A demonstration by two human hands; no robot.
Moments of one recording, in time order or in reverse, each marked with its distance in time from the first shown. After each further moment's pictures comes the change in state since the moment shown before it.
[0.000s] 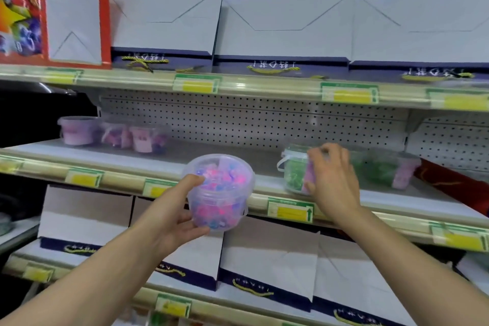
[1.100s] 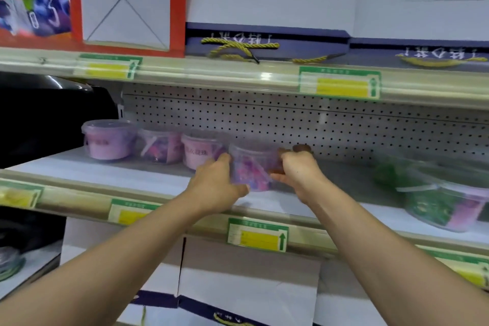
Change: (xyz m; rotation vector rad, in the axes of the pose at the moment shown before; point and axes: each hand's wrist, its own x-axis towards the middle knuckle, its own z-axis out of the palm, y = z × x) left_hand 0.207 0.088 -0.130 1.288 -0.017 0.488; right_hand 0.119 -0.267 0.103 1.181 -0.349 0.728
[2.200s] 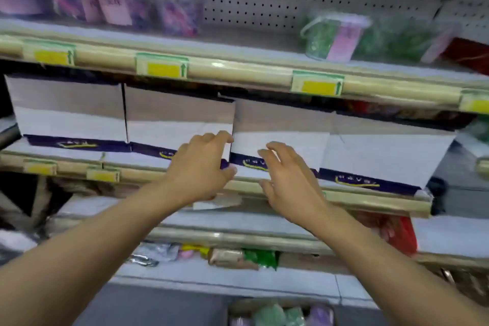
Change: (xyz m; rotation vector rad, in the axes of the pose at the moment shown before) left_hand -0.216 0.081 0.160 0.191 -0.199 0.161; right_hand -0.195 0.214 -0.206 -1.133 -0.244 -0.639
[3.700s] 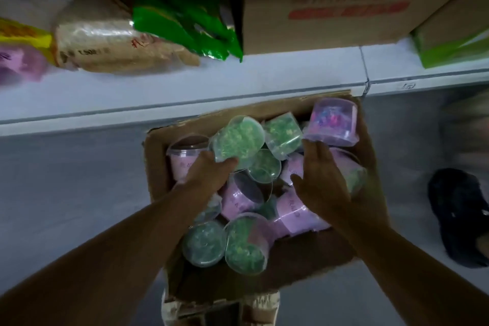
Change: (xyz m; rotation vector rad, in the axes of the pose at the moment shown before) left_hand -0.142 -0.085 0.809 -0.658 -0.716 -0.892; right_hand -0.425 0.227 0.622 0.202 -0.584 0.785
